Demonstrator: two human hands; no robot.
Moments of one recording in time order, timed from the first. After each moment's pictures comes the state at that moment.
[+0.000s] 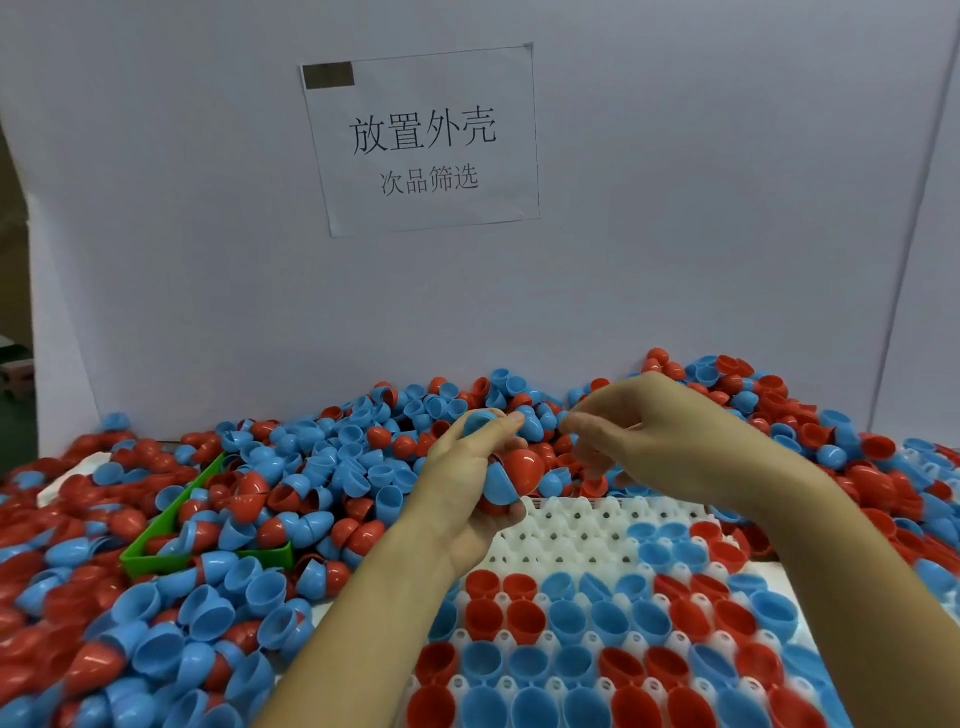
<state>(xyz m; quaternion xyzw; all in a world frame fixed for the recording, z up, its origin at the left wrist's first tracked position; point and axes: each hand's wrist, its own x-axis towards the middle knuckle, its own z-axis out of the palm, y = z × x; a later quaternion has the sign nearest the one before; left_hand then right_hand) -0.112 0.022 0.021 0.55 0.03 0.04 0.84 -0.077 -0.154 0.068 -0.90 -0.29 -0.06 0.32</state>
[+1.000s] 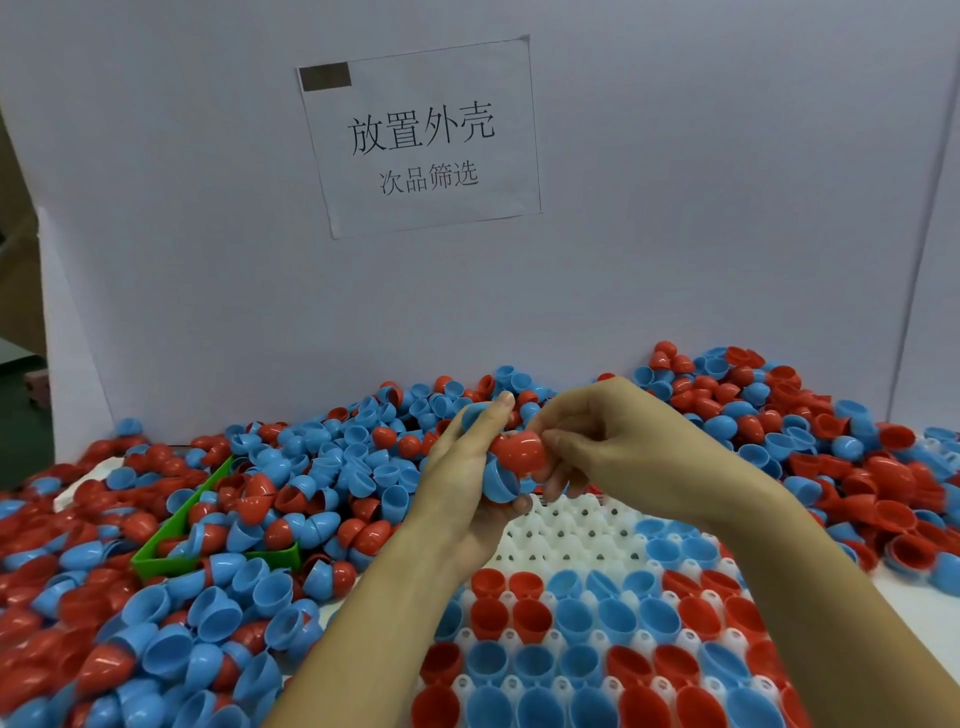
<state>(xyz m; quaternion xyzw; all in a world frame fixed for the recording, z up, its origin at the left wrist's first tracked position) -0.110 0.021 0.016 0.53 0.00 0.06 0.85 -0.087 -0.133 0.059 -0.84 -0.34 0.00 0.42</state>
